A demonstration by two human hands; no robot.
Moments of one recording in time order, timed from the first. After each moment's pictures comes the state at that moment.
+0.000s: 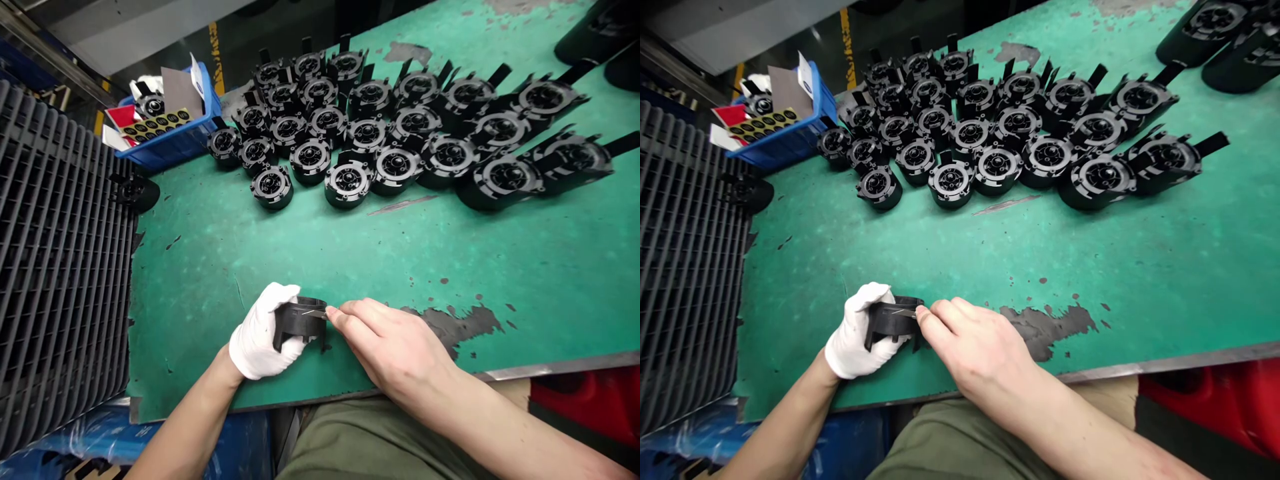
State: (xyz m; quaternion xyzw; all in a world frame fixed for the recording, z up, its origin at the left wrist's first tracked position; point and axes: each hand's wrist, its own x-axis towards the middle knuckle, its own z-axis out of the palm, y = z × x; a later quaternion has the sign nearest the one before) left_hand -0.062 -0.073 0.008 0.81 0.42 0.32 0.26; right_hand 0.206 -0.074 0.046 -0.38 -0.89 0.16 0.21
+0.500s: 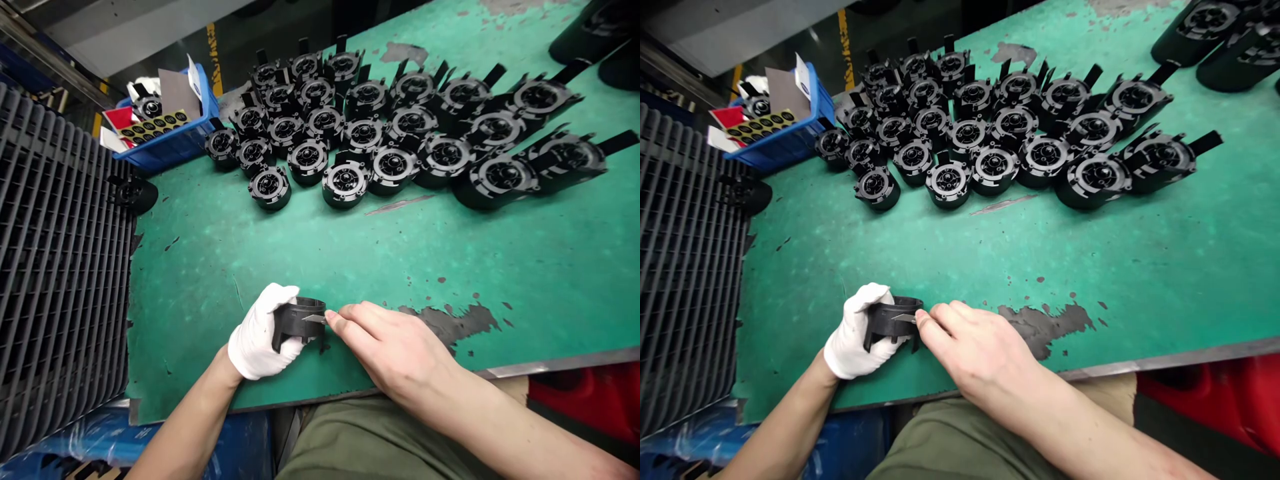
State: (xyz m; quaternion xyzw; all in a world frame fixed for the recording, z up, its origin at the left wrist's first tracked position) left_hand -0.063 -0.071 0.008 0.82 0.40 0.32 0.26; right_hand 0.211 -0.073 0.048 -0.35 -0.90 0.16 0.20
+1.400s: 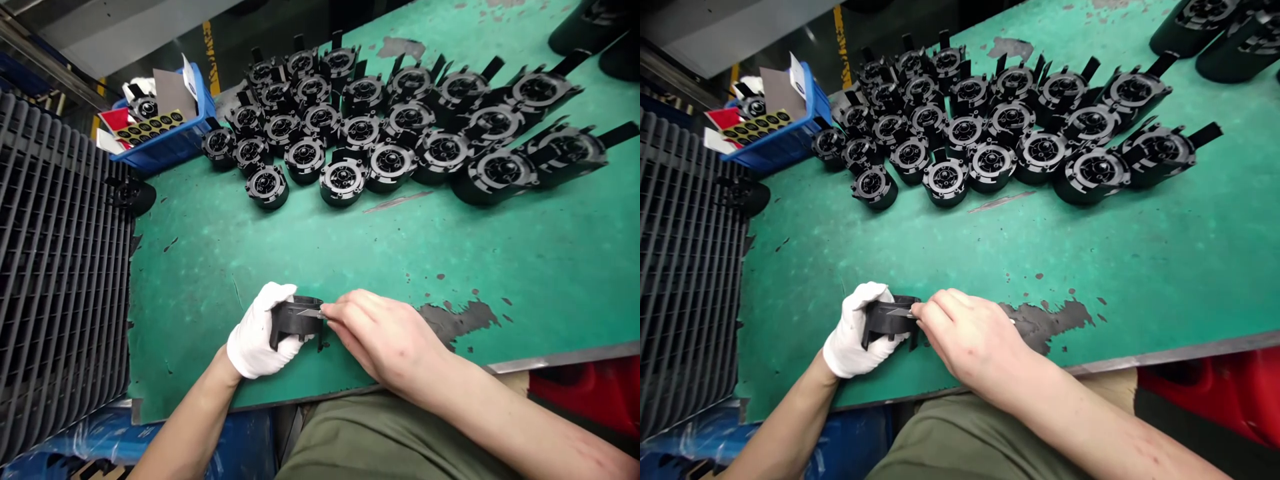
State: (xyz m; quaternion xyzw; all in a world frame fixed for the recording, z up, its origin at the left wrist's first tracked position) left_hand -0.067 -0.074 0.003 0.80 0.41 0.33 0.30; right_hand 0.203 -0.062 0.042 -0.38 -0.86 0.21 0.27
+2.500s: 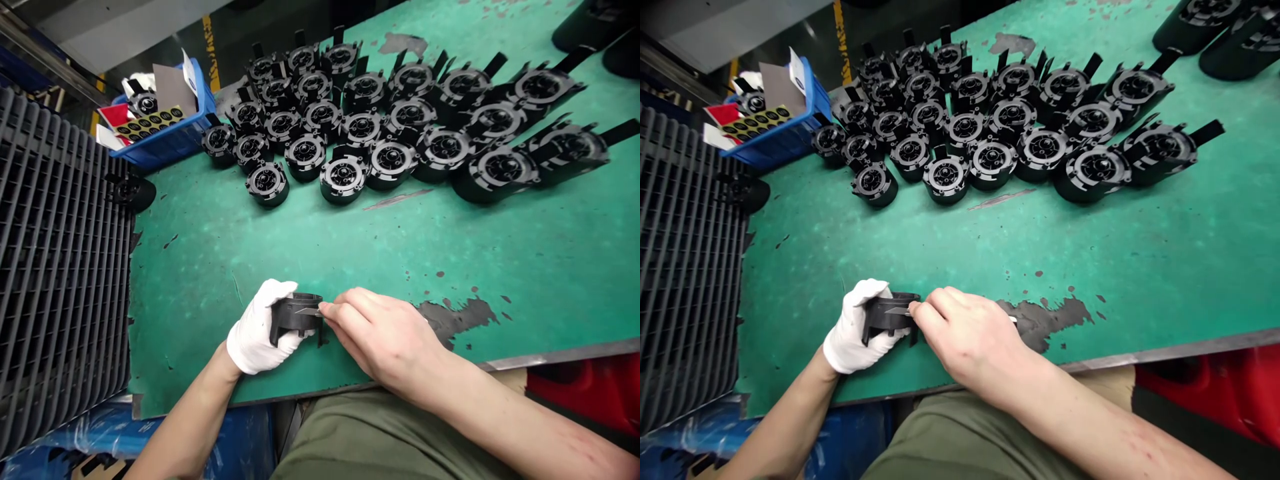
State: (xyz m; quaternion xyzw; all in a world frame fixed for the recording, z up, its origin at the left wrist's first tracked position) left_hand -0.067 -0.074 0.004 0.80 0.41 0.33 0.29; right_hand 0.201 -0.065 0.045 -0.38 -0.88 0.16 0.25
